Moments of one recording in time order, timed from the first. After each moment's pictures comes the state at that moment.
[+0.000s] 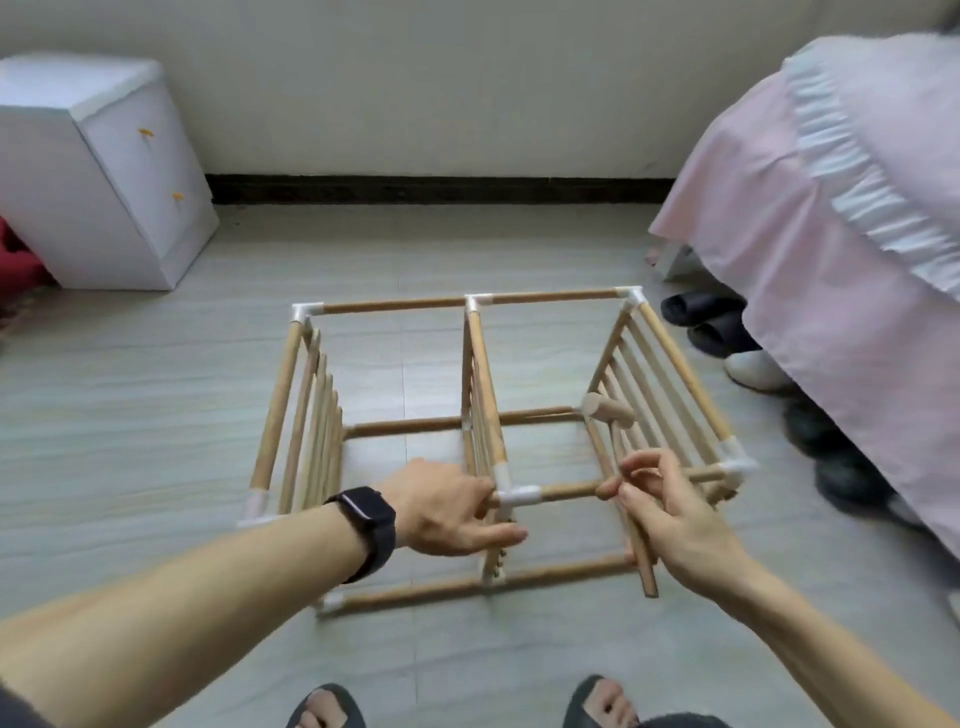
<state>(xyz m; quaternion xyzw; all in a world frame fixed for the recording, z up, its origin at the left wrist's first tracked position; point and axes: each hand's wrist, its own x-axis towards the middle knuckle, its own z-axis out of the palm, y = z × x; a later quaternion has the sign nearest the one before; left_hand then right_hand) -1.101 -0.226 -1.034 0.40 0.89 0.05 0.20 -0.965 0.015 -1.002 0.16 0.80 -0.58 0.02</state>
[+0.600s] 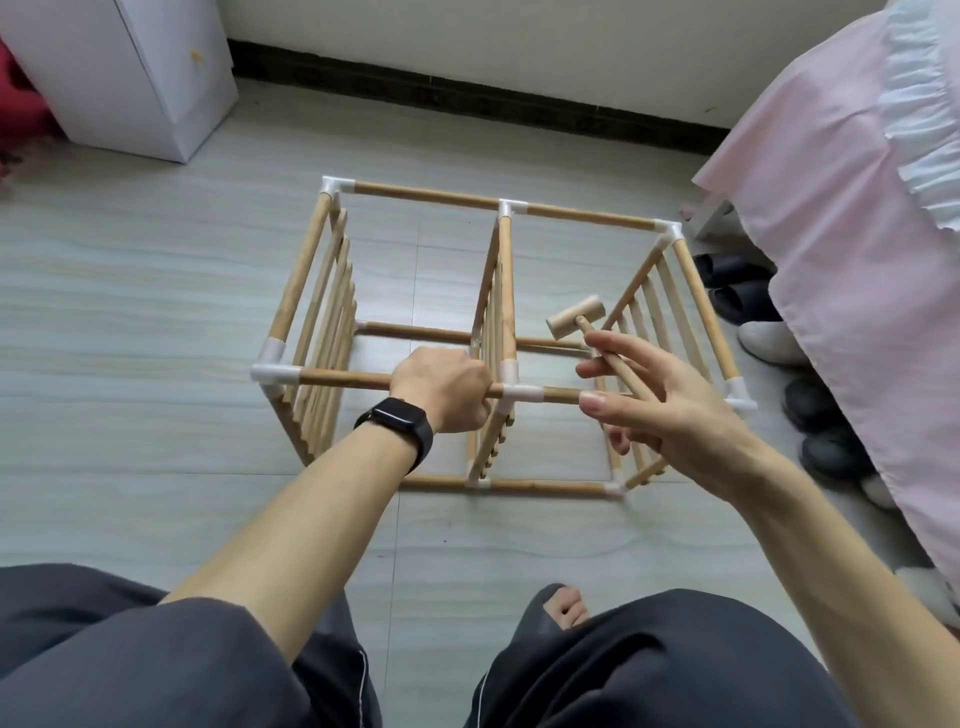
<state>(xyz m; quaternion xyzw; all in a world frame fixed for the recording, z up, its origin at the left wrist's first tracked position) -1.095 -0.211 -1.052 0.30 0.95 -0.02 0.03 -0.981 0.000 -0.949 0.03 0.78 -0.61 0.12</state>
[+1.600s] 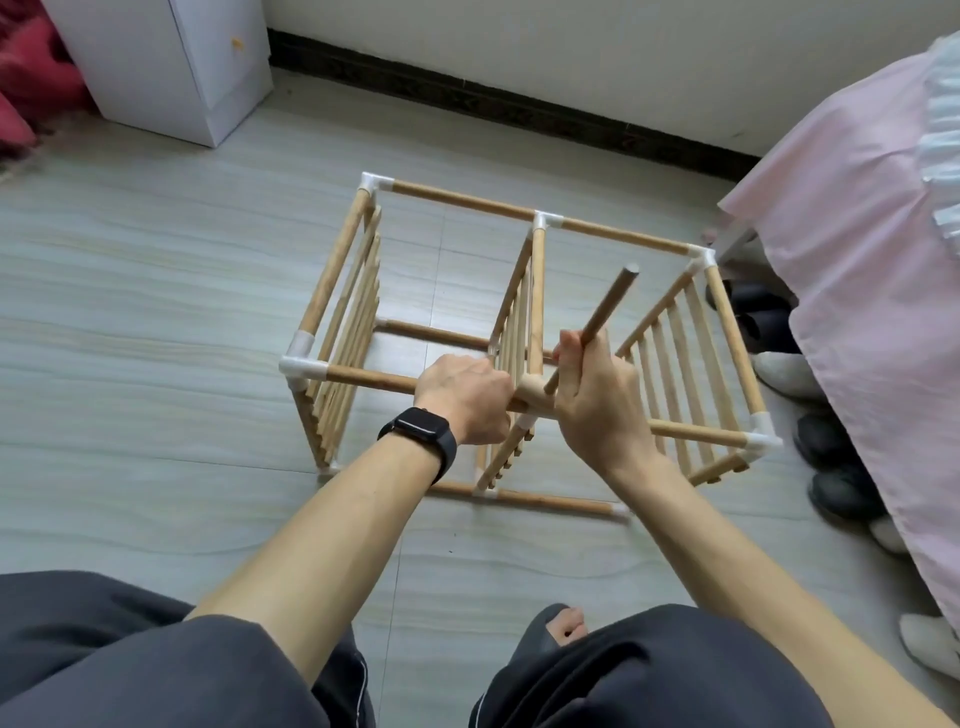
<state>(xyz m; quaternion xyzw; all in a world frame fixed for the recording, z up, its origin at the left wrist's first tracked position) -1.094 -0.214 -1.048 0.27 0.96 0.01 0.05 -1.041 -0.075 -0.987 -0.09 0.91 -0.32 -0.26</state>
